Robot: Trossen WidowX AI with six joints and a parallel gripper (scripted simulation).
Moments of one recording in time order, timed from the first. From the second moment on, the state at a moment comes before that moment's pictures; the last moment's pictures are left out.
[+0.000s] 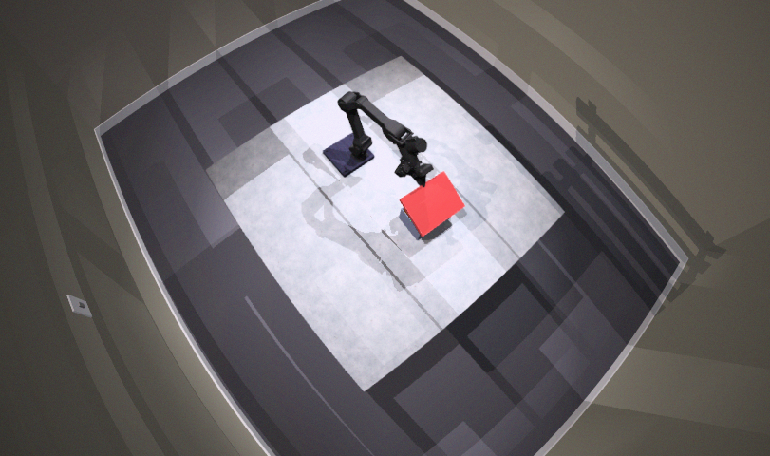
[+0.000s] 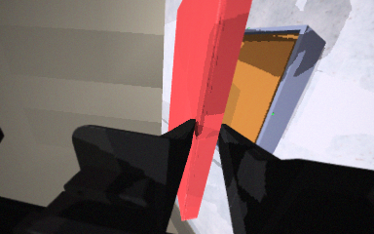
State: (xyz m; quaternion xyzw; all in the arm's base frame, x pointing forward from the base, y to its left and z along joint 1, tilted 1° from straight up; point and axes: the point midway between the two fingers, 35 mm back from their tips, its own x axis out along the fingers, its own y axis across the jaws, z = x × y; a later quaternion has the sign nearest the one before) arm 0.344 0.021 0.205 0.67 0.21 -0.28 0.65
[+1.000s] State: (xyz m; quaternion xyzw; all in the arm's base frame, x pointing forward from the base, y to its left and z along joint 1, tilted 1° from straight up) arm 0.344 0.021 0.242 0.68 0.21 -0.28 0.65
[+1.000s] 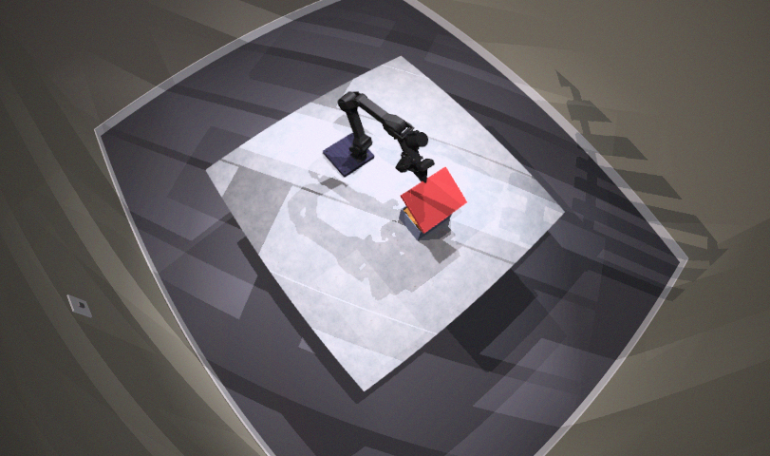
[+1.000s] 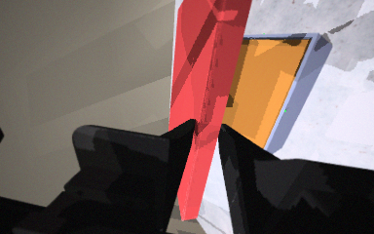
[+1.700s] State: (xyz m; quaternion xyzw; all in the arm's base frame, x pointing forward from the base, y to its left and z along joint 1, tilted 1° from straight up) arm 0.338 -0.020 0.236 0.67 0.21 -0.28 0.65
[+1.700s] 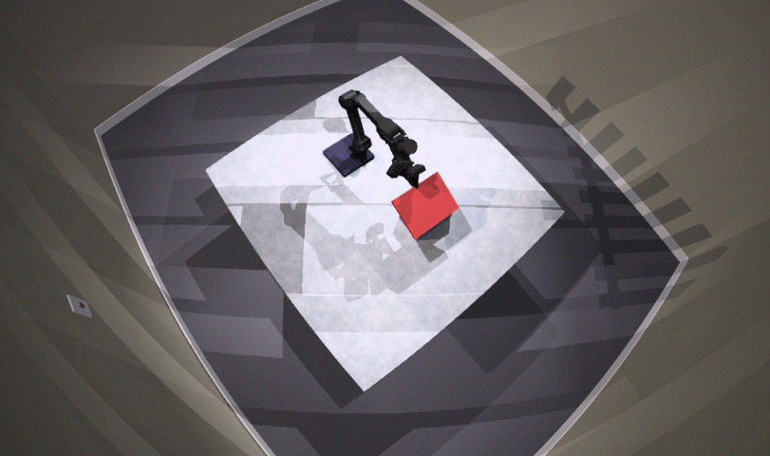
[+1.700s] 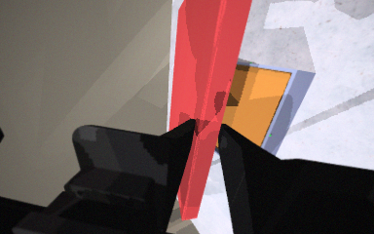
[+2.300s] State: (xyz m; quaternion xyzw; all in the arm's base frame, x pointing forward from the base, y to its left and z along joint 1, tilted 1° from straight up) arm 0.332 -0.056 0.238 0.67 0.21 -0.28 0.65
